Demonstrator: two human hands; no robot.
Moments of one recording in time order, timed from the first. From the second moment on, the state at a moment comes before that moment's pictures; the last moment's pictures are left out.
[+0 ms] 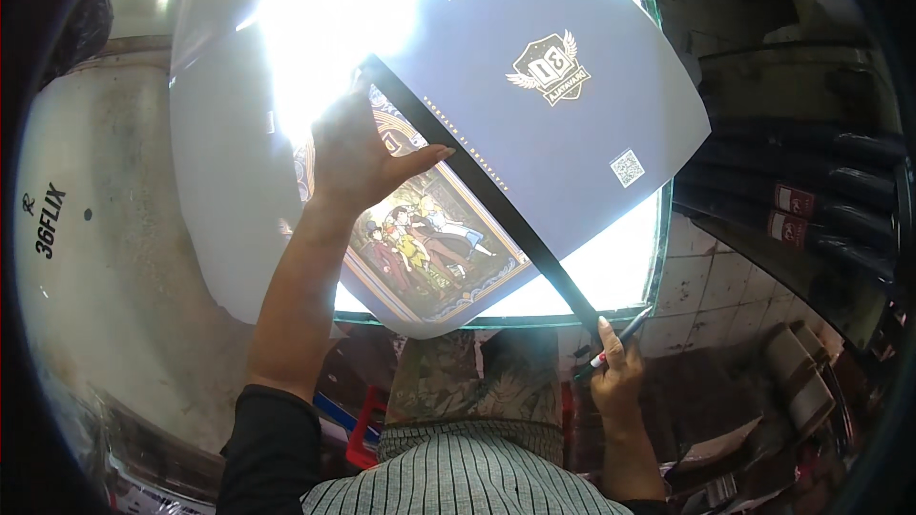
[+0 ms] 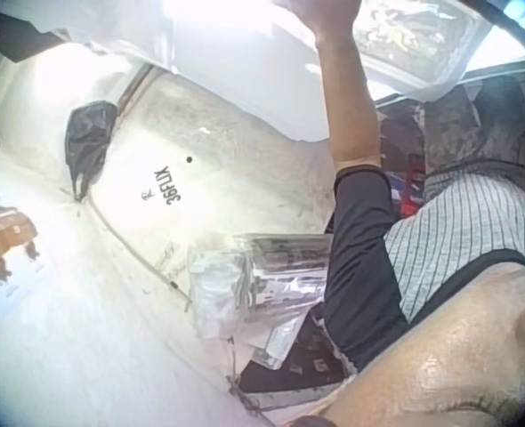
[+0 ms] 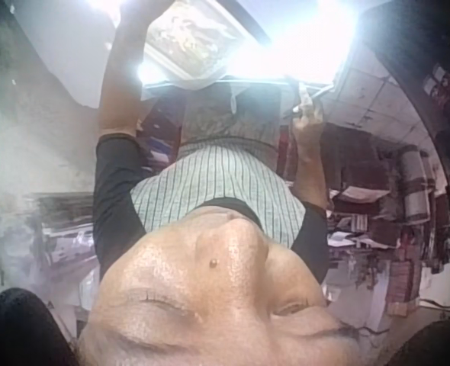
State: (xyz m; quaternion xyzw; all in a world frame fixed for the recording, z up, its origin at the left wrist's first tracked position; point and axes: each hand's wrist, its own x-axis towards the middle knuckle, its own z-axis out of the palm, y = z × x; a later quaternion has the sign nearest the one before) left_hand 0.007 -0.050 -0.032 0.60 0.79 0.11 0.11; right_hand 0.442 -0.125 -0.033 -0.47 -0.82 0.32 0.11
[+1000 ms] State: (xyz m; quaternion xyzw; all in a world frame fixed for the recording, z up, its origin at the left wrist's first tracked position) left_hand 0.006 -0.048 -0.033 0.60 0.79 0.10 0.11; right_hand 0.445 -0.127 -0.031 -0.48 -0.79 0.36 0.10
